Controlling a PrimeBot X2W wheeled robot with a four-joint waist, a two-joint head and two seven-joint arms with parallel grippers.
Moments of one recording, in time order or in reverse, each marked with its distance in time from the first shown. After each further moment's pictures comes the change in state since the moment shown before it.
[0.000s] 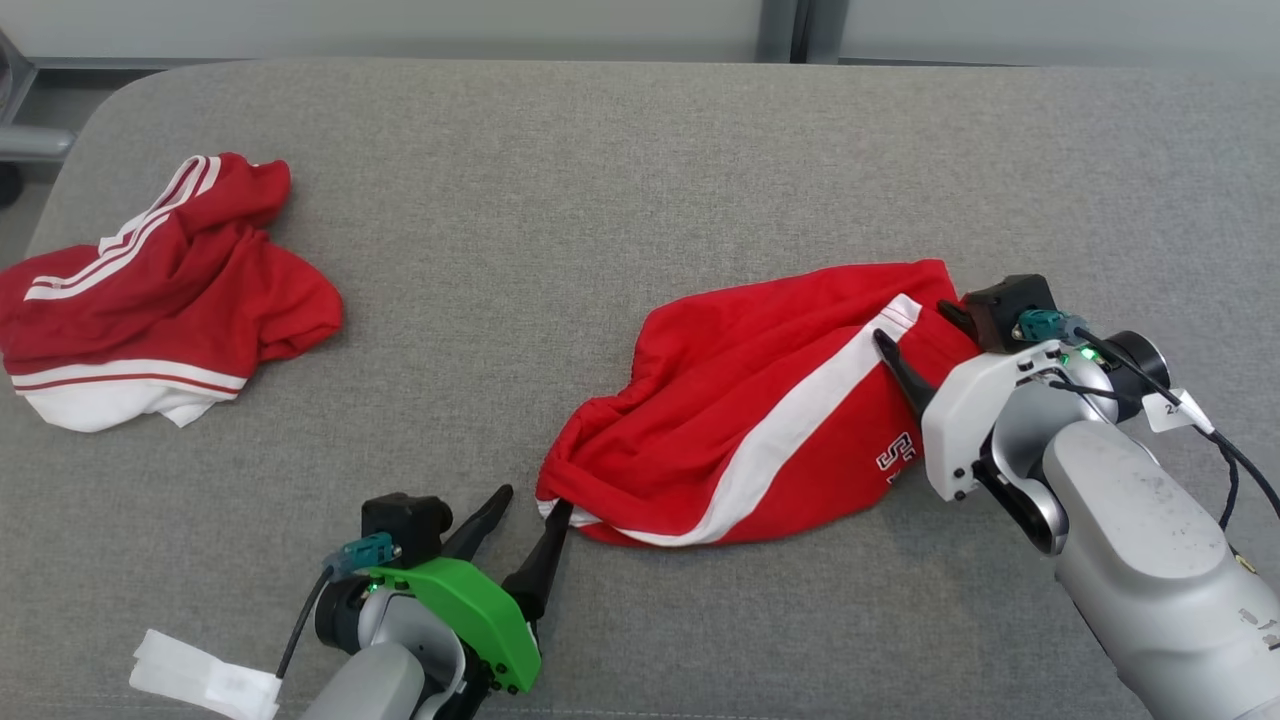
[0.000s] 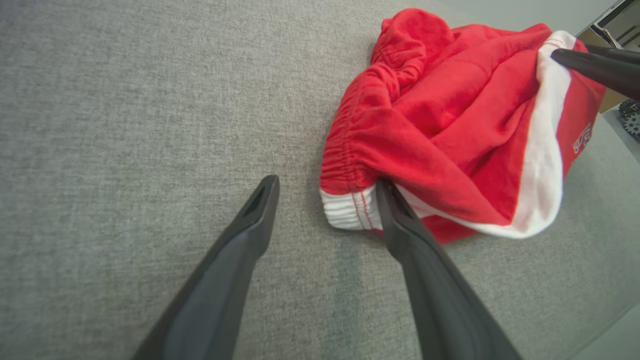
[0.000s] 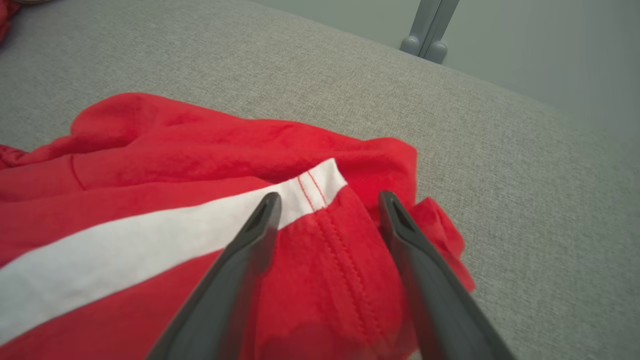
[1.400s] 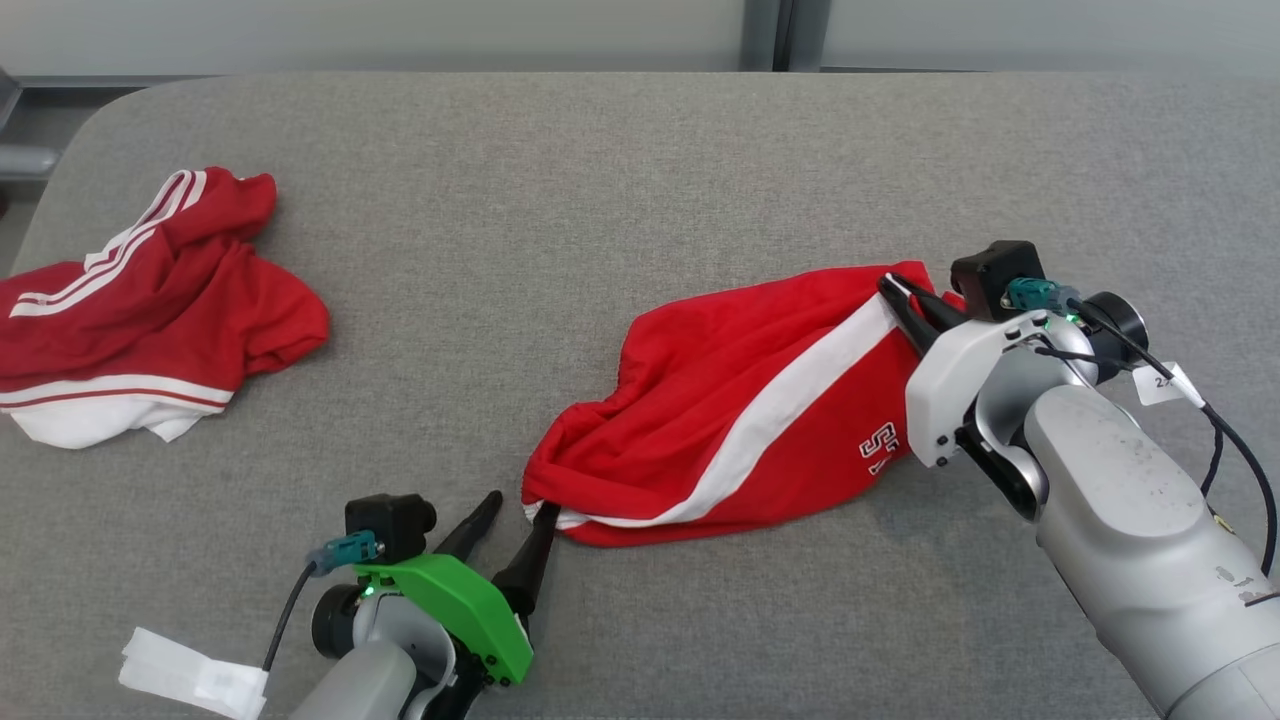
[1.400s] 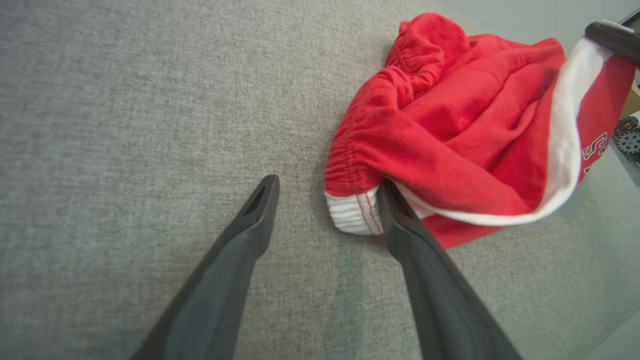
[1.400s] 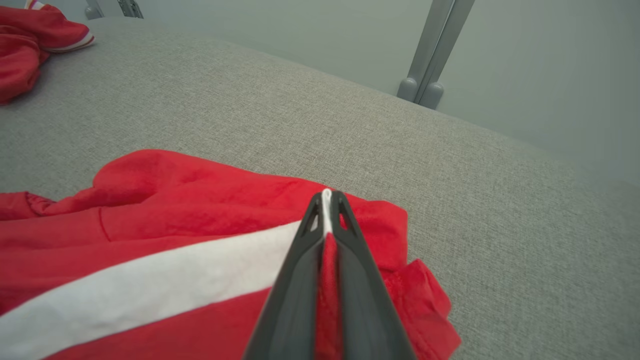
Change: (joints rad) left arm -0.043 0.009 -0.055 0.085 -0.118 -0.001 -0.036; right arm -0.094 0.038 0.016 0.108 0.003 0.043 -0.095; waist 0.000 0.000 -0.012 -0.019
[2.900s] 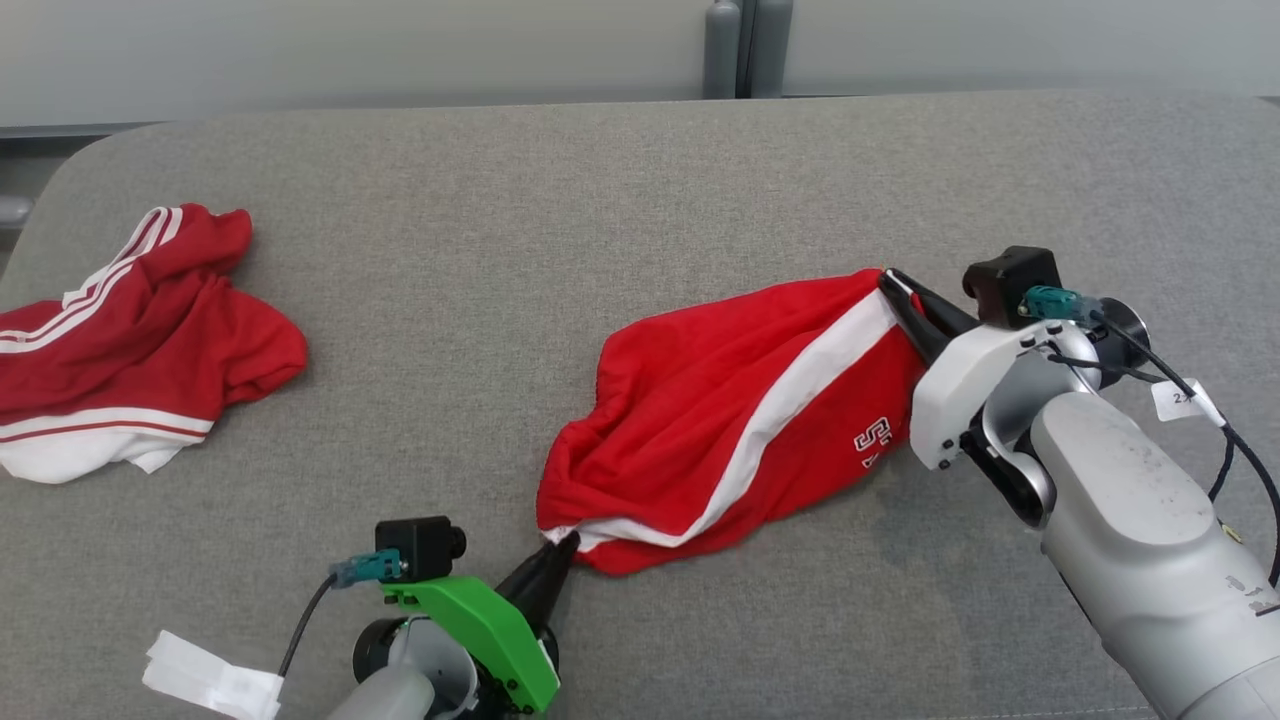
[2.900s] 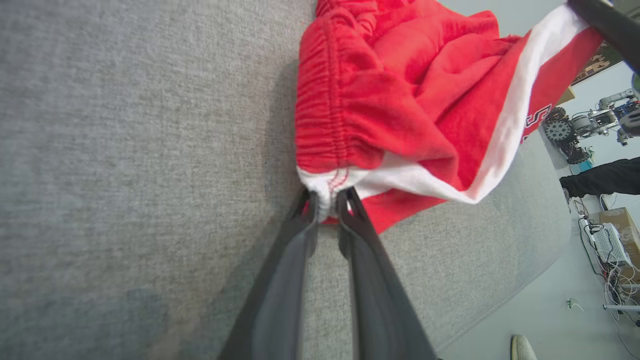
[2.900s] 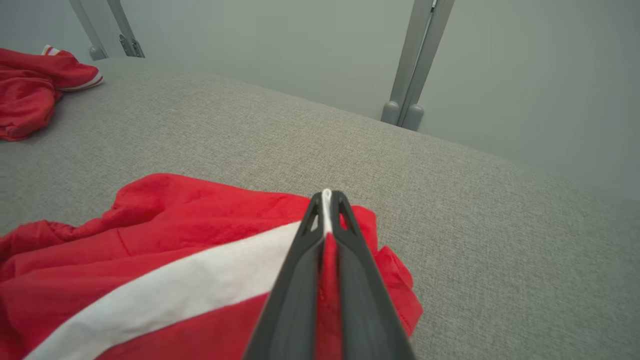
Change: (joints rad) left arm 0.027 0.029 -0.121 -0.080 -0.229 0.000 0.087; right arm 0.023 -0.012 0.004 -0.035 0.046 0.009 -0.051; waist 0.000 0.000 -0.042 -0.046
